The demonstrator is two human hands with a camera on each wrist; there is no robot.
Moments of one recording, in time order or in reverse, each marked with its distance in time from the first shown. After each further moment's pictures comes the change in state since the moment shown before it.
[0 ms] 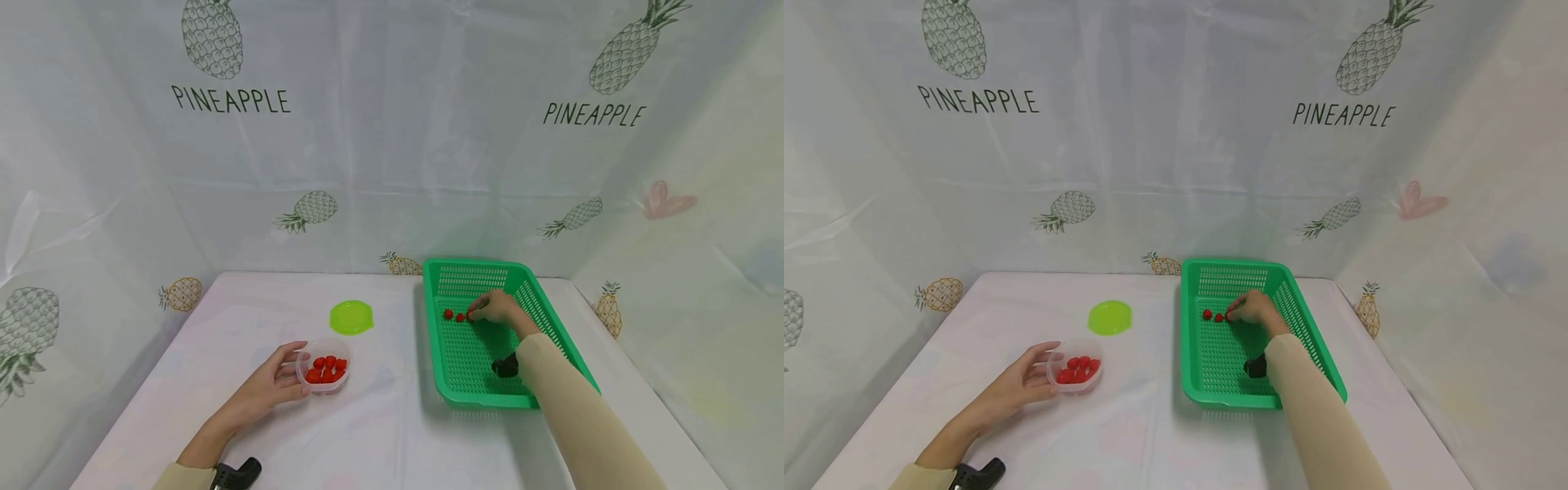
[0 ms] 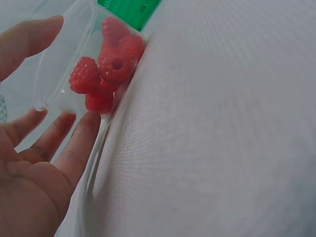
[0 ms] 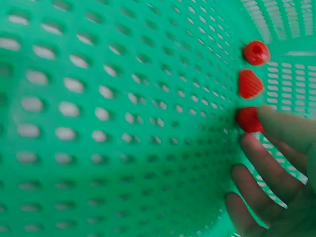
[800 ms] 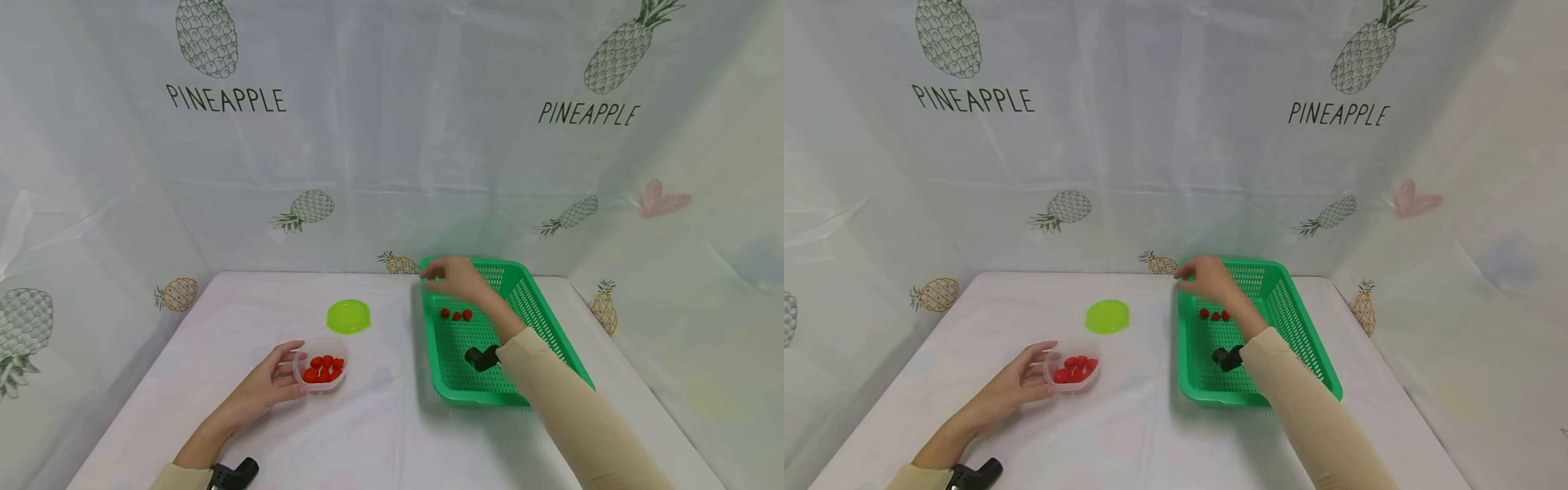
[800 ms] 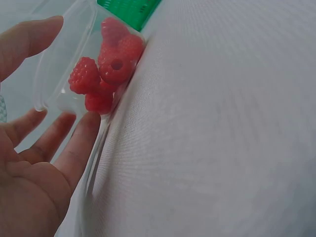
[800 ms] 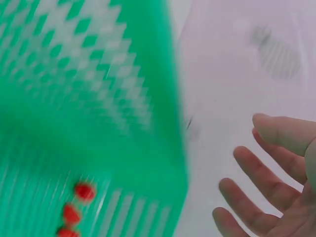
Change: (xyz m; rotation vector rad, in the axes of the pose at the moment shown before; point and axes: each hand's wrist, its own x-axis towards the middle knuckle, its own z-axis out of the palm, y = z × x) left_hand 0.001 0.002 0.001 0.016 0.011 -0.012; right_hand -0.038 -0.133 -0.019 -0.057 0.108 -0.437
